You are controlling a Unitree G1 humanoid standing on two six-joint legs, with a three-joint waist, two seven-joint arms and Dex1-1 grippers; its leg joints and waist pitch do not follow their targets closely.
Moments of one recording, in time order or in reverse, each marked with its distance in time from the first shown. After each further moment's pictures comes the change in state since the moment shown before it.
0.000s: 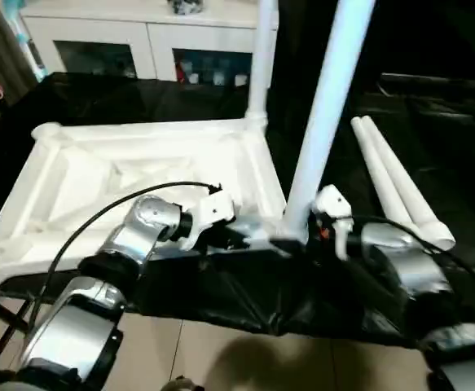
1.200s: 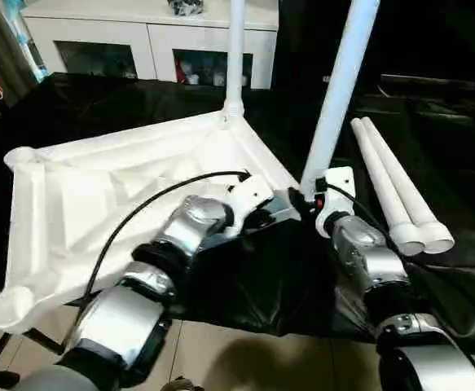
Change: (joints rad) left arm -0.137 -0.257 0.025 0.200 0.055 0.138 0.545; right arm -0.100 0.281 -0.223 0.178 -0.026 0.036 -0.892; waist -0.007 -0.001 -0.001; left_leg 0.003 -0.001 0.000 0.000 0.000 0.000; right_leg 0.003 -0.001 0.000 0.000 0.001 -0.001
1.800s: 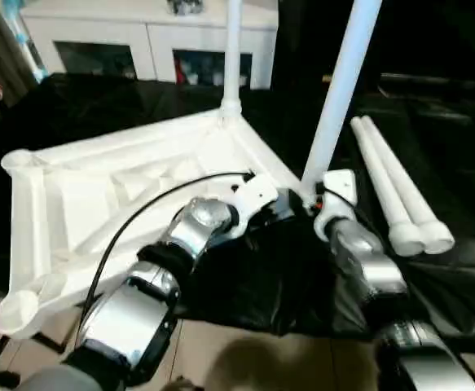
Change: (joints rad) left arm -0.008 -0.010 -0.004 0.025 0.020 -0.039 0.057; right arm 0.142 -0.009 -0.001 -0.220 -0.010 0.036 -0.043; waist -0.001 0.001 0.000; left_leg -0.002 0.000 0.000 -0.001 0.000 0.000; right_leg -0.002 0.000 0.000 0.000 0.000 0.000
